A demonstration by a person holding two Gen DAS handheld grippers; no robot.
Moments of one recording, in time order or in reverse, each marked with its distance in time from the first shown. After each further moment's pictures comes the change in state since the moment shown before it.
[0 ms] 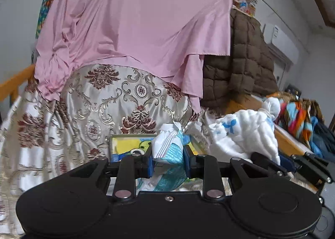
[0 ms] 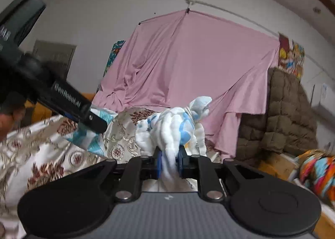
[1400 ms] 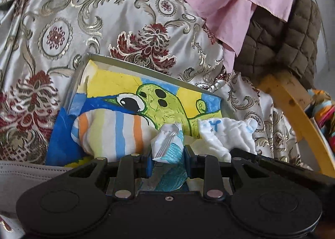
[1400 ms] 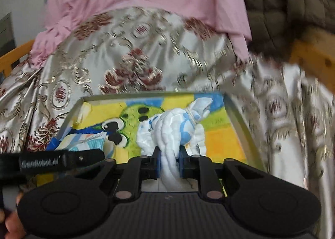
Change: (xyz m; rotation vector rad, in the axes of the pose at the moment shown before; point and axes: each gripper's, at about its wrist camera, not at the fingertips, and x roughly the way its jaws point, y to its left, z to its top) left arm 0.297 0.090 -0.088 -0.265 0.255 -0.067; right arm 0.307 -0.063 -0.137 0.370 0.571 -0.004
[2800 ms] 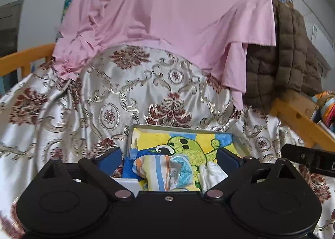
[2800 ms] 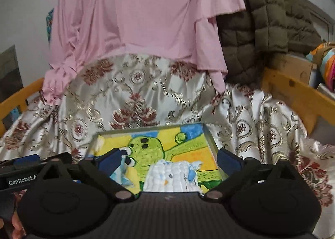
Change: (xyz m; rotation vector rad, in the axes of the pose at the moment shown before) left arm -0.174 -0.071 -0.023 0.189 -0.304 0.266; right arm -0.146 -0.011 -0.001 0.048 -0.206 -0.004
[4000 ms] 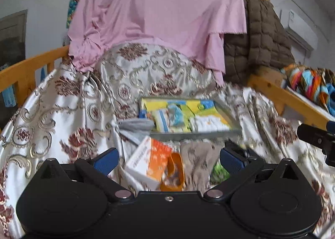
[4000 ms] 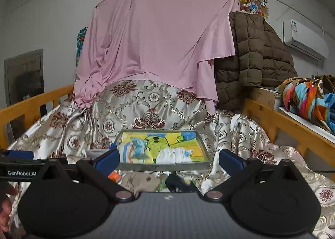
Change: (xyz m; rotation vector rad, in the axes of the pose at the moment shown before) left arm -0.199 0.004 -0.095 0.101 0.056 -0.025; right arm -0.233 0.033 -0.107 -0.120 -0.189 -0.018
